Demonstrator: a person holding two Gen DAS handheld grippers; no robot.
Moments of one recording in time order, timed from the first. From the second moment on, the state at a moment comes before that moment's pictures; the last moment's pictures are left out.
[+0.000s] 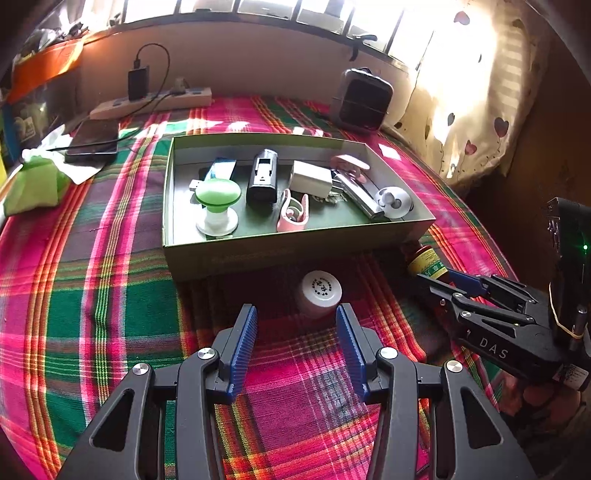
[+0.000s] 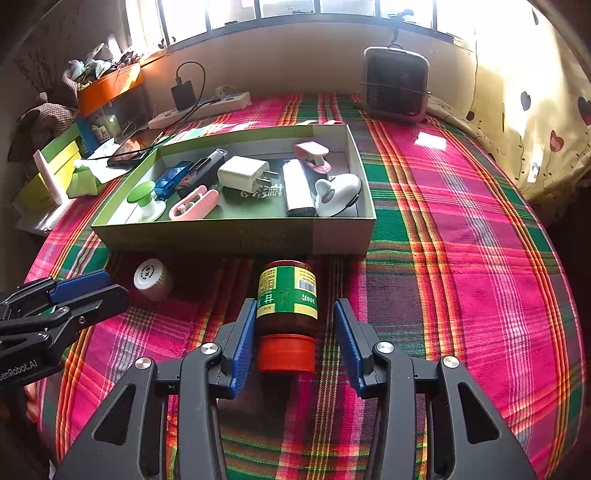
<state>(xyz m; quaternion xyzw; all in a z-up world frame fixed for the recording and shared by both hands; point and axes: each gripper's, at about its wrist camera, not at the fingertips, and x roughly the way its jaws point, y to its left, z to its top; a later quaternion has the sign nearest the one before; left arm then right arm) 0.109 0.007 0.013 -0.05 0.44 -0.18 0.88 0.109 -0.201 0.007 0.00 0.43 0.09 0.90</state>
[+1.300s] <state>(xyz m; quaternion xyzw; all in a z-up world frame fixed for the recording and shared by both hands) 0.126 -0.029 0.005 0.00 0.44 -0.12 0.89 0.112 -0.243 0.005 0.03 0.43 0.10 0.90</state>
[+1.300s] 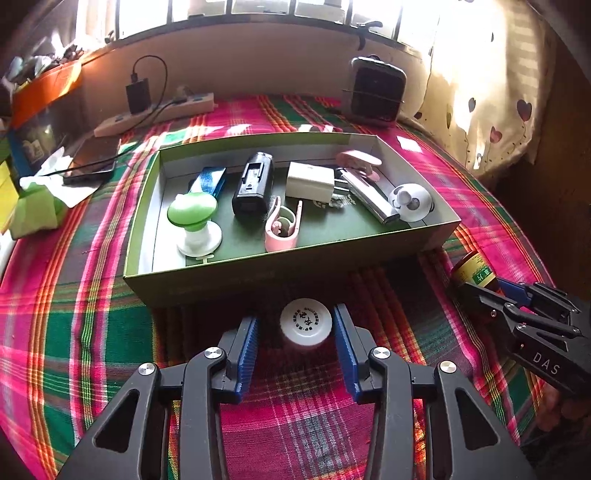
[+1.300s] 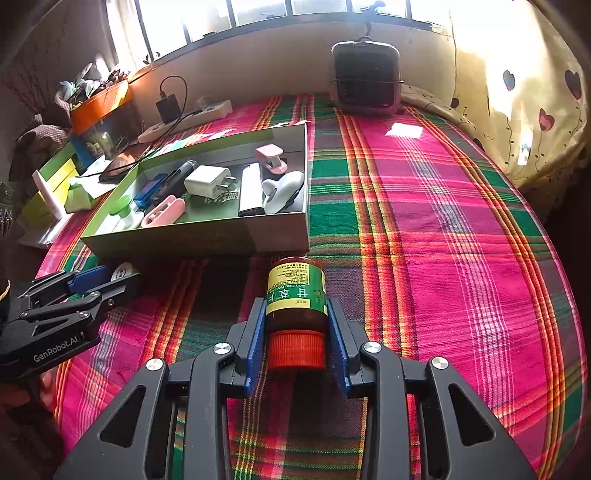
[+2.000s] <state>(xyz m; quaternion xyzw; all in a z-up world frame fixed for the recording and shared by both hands) 0.125 -0.023 0.005 0.00 0.43 -0.11 0.89 0.111 -0.243 0.005 0.03 0.43 0.10 0.90</state>
